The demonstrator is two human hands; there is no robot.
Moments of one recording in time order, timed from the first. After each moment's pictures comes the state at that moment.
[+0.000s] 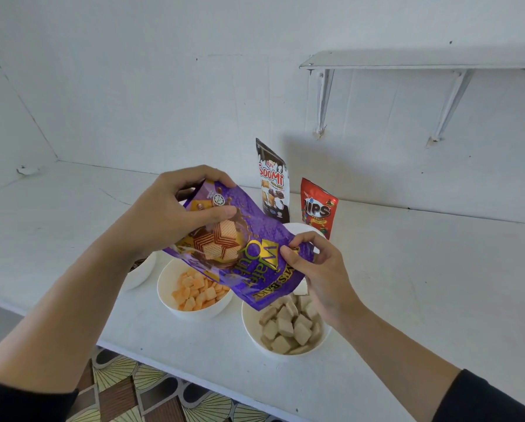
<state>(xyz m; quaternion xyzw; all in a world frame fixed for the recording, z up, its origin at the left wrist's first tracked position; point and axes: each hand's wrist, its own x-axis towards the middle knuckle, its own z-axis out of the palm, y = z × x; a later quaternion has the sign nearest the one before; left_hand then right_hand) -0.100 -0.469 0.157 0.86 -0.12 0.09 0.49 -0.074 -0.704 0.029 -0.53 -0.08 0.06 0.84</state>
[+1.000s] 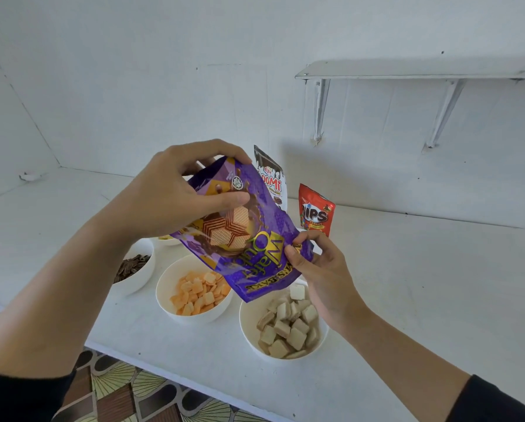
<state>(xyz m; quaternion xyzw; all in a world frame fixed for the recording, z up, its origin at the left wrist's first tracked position) -0.105 -0.490 0.198 0.89 -0.18 0.14 0.40 -0.077 -0.712 0.038 -0.52 -0.13 0.06 0.85</state>
